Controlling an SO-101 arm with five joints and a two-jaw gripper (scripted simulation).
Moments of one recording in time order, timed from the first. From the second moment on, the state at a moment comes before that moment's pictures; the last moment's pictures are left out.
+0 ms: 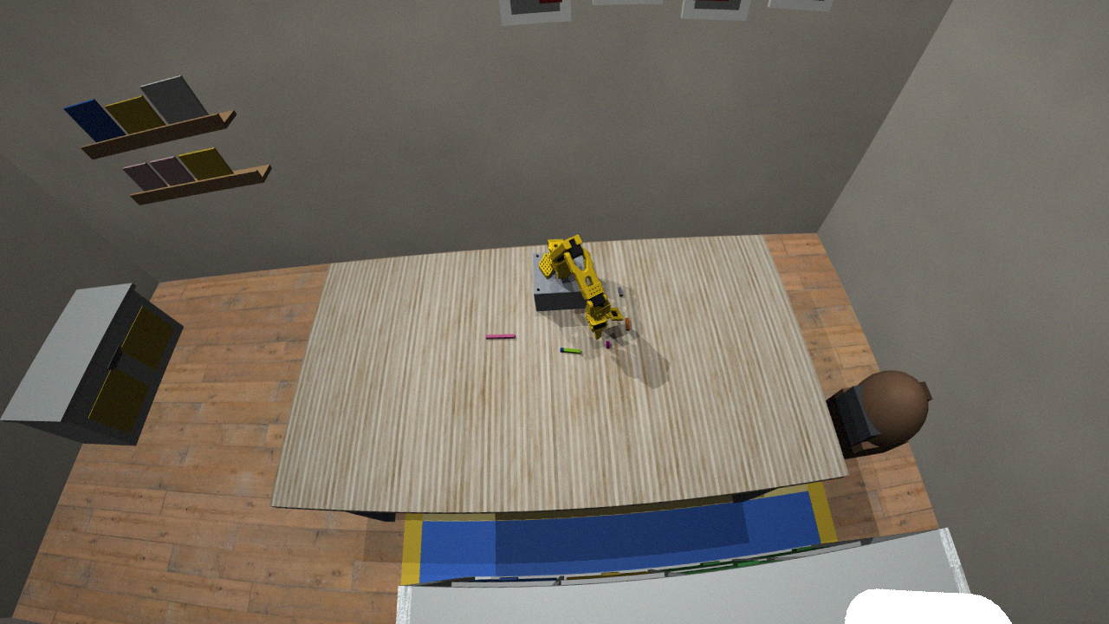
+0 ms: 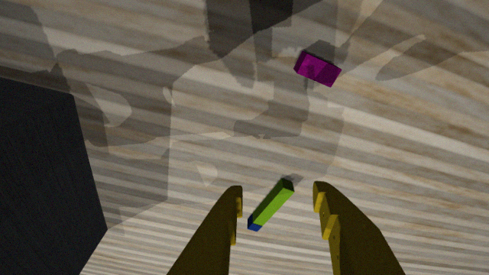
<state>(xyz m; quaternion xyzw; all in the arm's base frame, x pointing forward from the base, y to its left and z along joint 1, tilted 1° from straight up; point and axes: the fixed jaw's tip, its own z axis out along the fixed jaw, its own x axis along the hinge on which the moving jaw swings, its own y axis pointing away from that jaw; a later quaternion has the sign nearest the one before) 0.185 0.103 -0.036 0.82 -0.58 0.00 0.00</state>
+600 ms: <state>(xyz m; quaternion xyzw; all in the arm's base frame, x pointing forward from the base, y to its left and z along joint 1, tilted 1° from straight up) 0.119 0.165 -0.037 0.95 -0.30 0.00 0.00</state>
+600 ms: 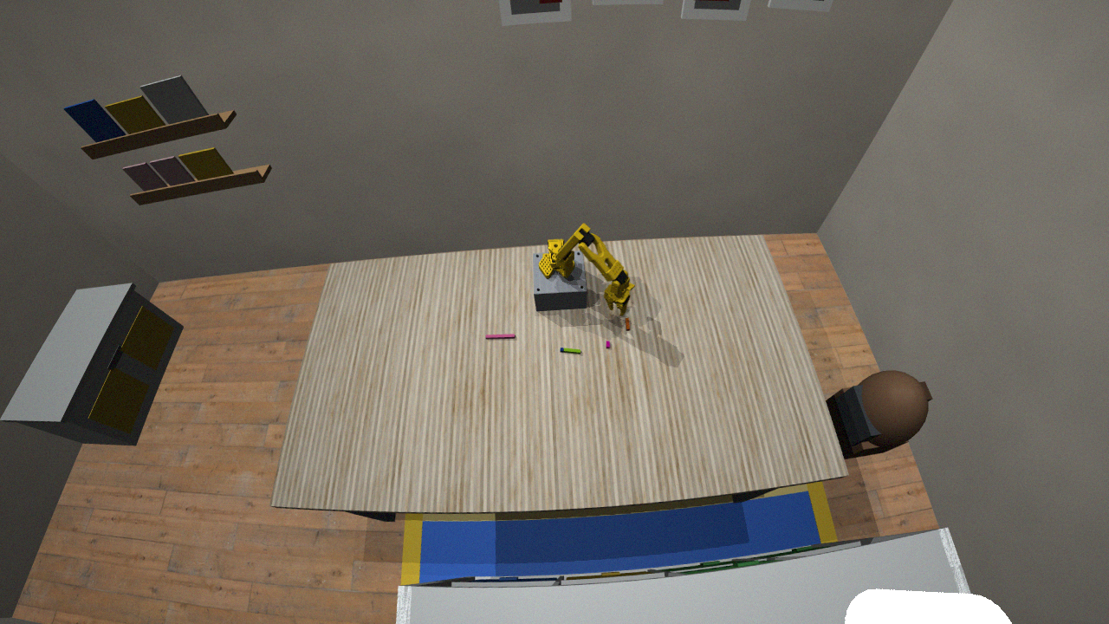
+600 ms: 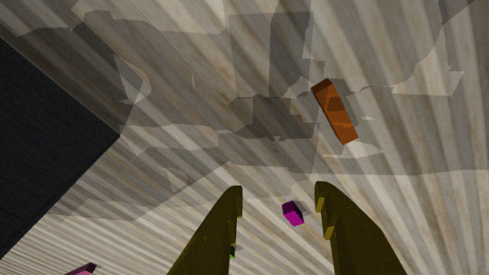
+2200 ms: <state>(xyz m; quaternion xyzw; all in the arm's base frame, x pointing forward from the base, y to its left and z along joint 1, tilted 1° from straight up) 0.019 0.193 -0.038 1.00 0.06 0.00 0.00</state>
